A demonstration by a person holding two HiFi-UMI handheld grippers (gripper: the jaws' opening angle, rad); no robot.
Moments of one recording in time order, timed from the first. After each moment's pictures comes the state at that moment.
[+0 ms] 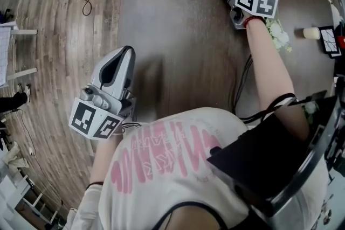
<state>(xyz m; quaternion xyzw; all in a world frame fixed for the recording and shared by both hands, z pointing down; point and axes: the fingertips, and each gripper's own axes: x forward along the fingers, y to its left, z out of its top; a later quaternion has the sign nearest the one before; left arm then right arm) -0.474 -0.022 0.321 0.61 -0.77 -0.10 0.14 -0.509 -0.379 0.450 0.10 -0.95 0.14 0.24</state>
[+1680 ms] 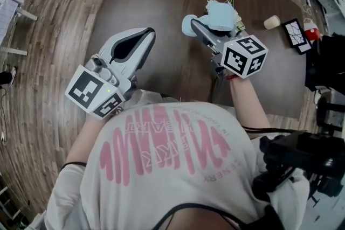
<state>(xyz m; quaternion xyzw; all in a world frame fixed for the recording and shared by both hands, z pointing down) -0.232 -0.070 0.231 0.67 -0.74 -0.07 0.03 -0.240 -0.210 0.323 -0.12 -0.97 0.11 0.15</state>
